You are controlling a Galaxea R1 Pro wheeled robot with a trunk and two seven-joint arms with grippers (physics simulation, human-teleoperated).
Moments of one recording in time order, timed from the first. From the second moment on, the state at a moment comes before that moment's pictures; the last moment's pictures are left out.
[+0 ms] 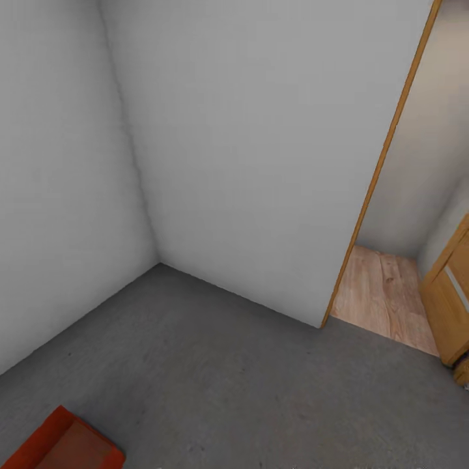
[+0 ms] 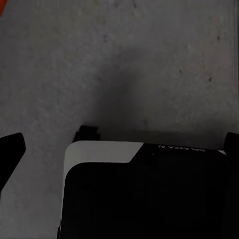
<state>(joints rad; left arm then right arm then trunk) -0.44 0.00 0.01 0.00 0.13 0.06 -0.04 -0.24 0.07 0.87 0.03 -0.82 -0.11 -0.09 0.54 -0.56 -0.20</state>
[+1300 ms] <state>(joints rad) -0.44 0.00 0.01 0.00 0.13 0.06 -0.04 -0.24 0.06 0.87 0.03 -0.82 -0.11 -0.09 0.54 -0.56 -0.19</state>
